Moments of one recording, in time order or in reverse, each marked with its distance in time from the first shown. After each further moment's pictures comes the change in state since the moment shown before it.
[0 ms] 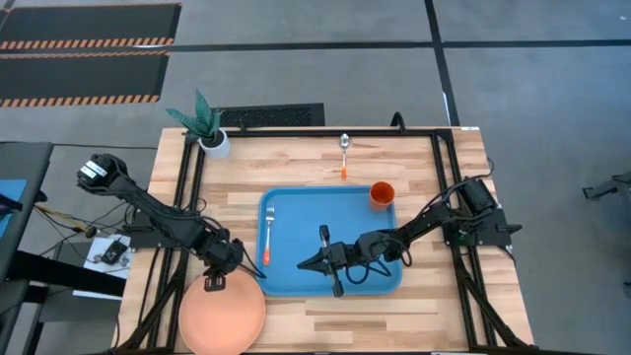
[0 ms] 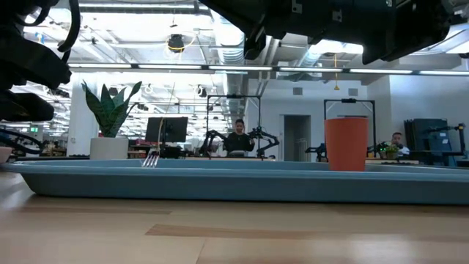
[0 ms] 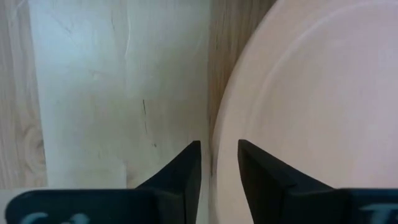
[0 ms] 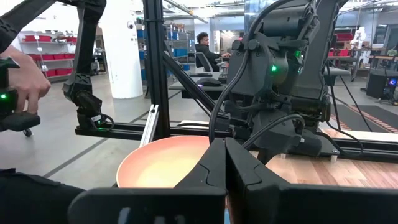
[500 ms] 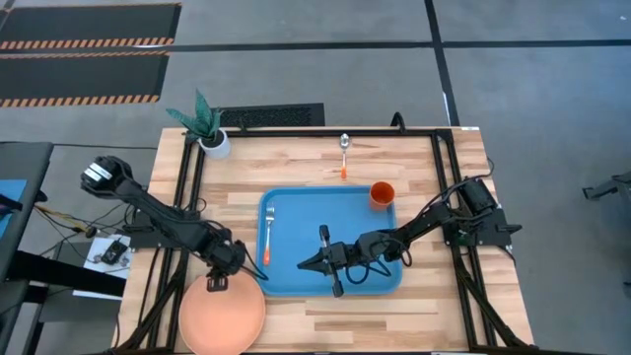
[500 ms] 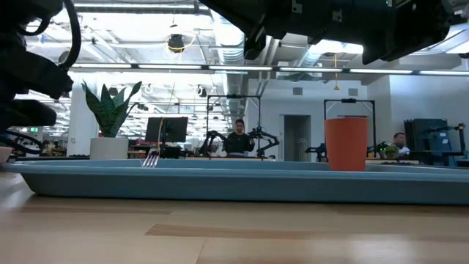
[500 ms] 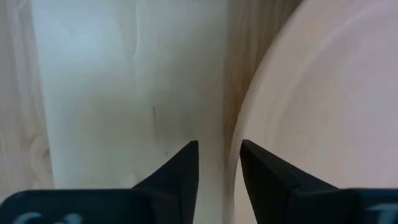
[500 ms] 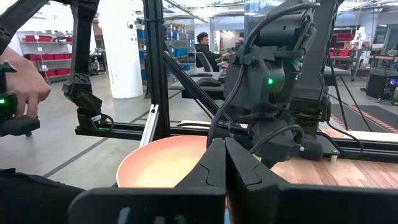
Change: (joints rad) left arm -0.001 0.067 0.000 0.020 -0.031 0.015; right arm 0.000 0.000 0.000 0.000 0.000 0.000
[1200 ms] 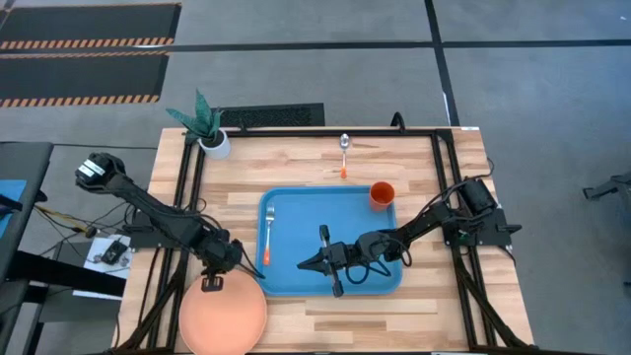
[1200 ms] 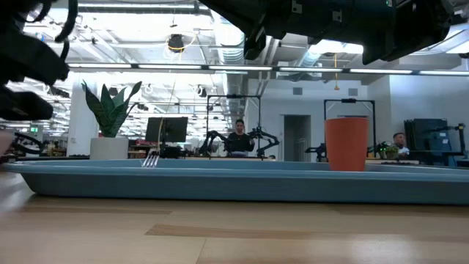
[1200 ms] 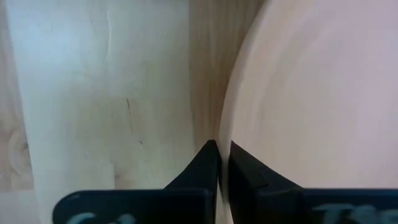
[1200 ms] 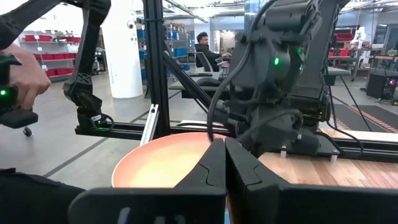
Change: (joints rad) left arm 0.001 -0.100 0.000 -0.021 0.079 0.007; right arm 0.000 0.000 0.000 -0.001 0.000 0.000
